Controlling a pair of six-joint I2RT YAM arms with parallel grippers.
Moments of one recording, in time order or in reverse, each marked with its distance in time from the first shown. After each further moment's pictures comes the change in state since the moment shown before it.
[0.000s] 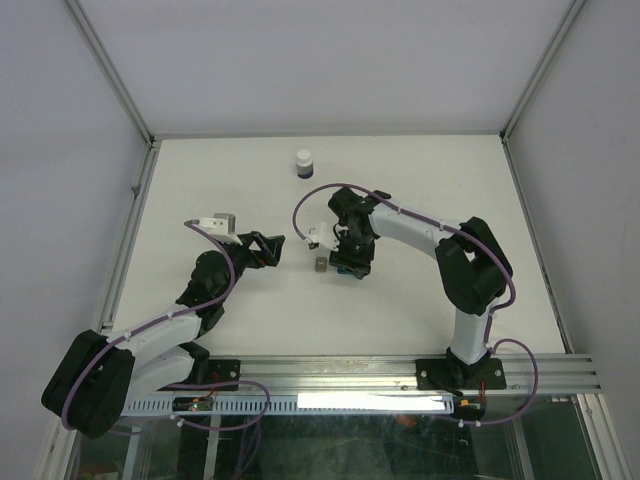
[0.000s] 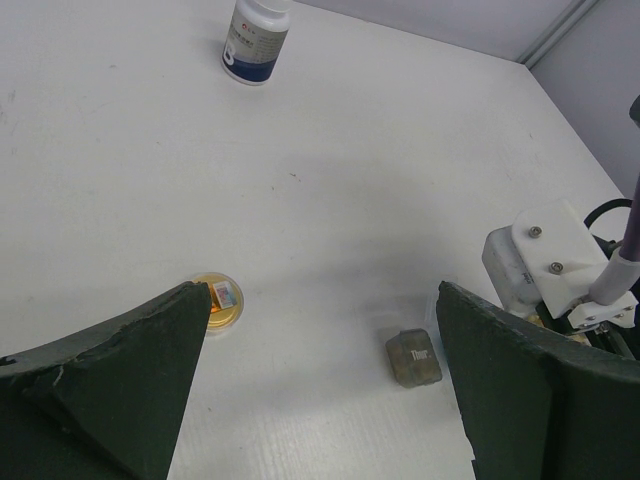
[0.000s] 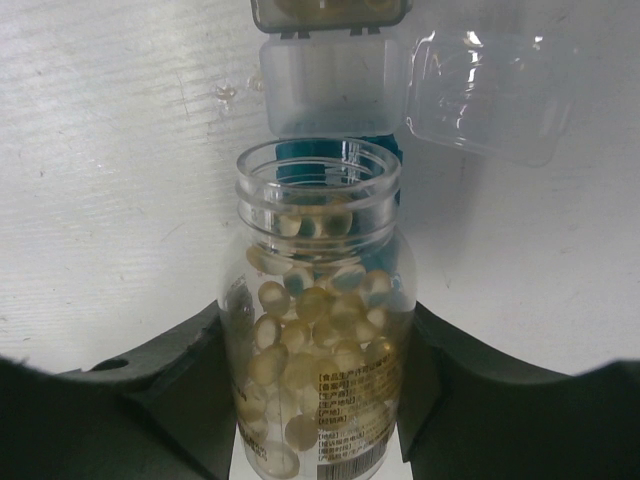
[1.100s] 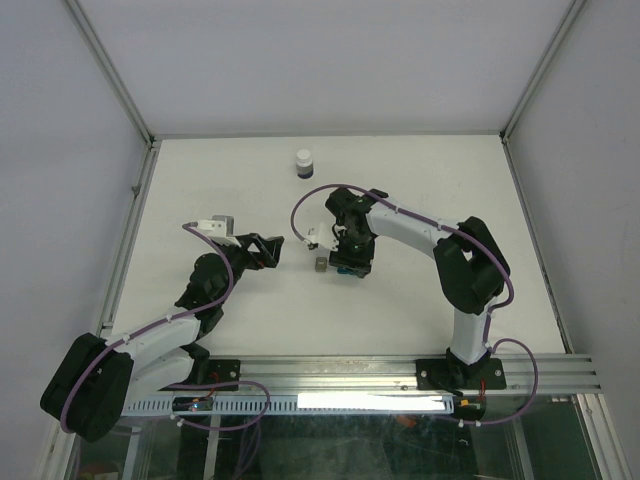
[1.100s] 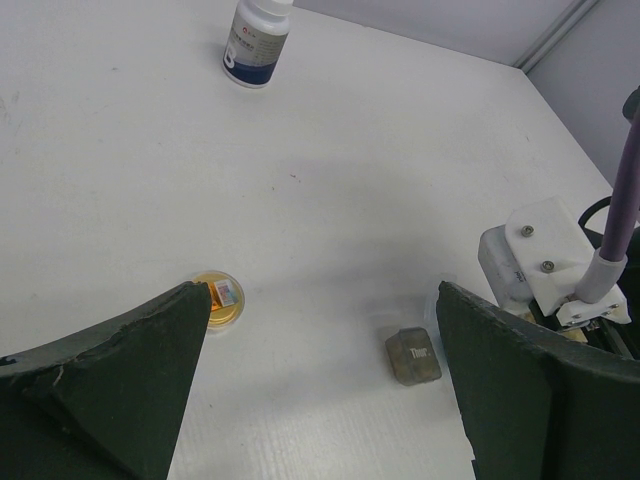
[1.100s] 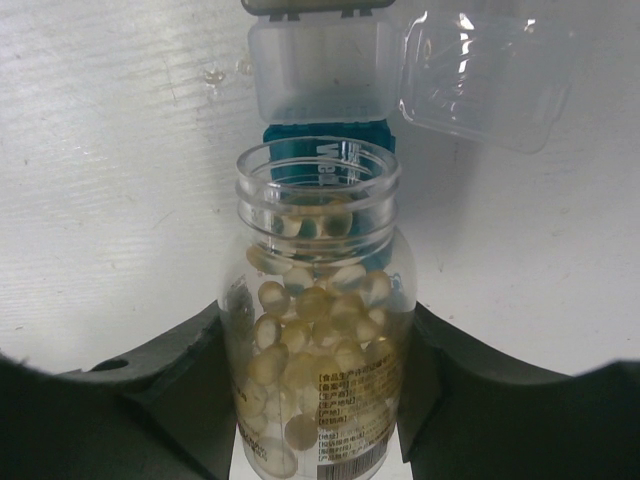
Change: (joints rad) left arm 0.000 -0.020 -0.020 0.014 -0.003 0.000; right arm 0.016 0.019 0.039 -0.047 0.045 0.006
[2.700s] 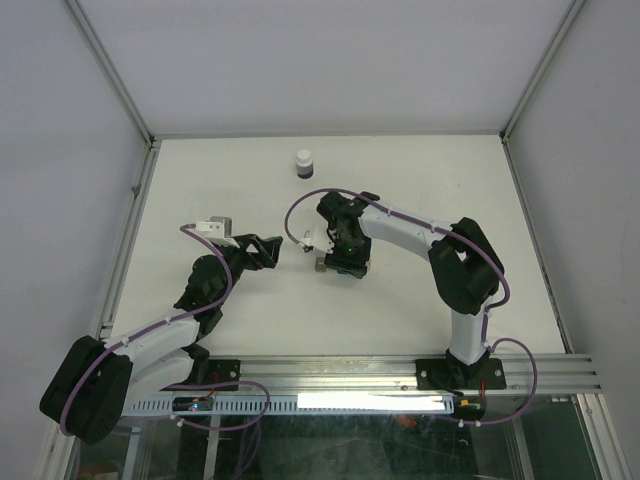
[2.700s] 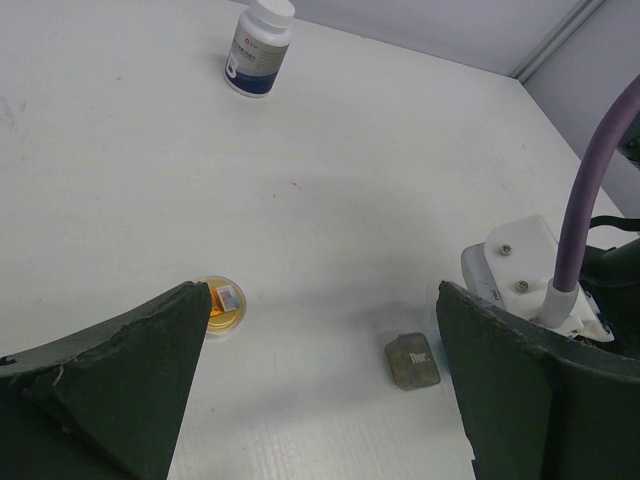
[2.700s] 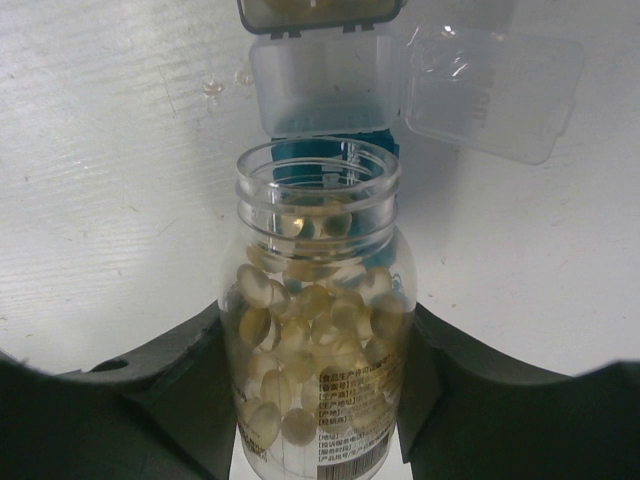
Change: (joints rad) left arm 0.006 -0.015 -0.011 0.013 0.000 -0.001; right arm 0.047 0.022 0.029 -0.022 0.092 0.064
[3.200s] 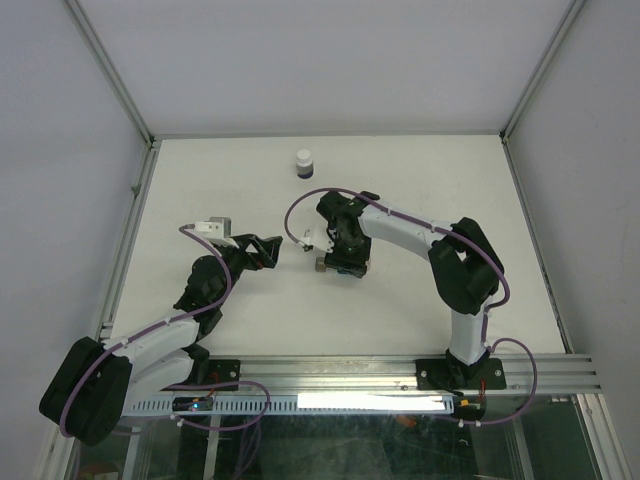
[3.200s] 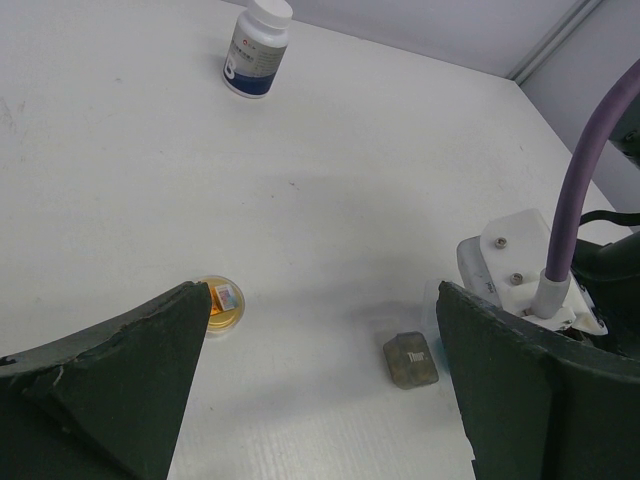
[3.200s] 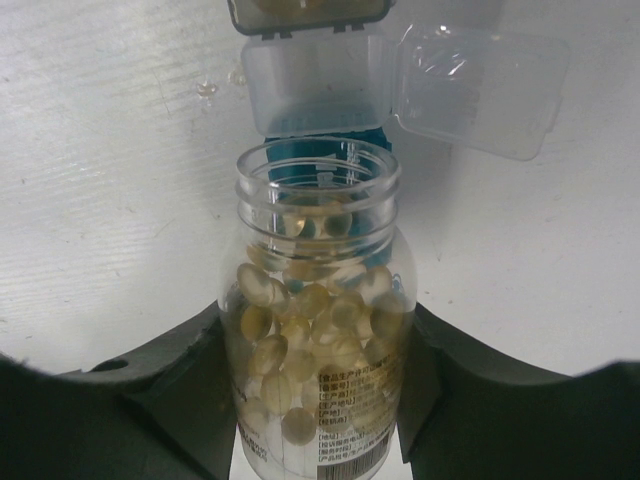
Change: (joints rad) left arm 0.000 -0.008 -0.005 0.004 0.000 -0.001; right arm 0.000 0.000 0.005 0.001 0.013 0.006
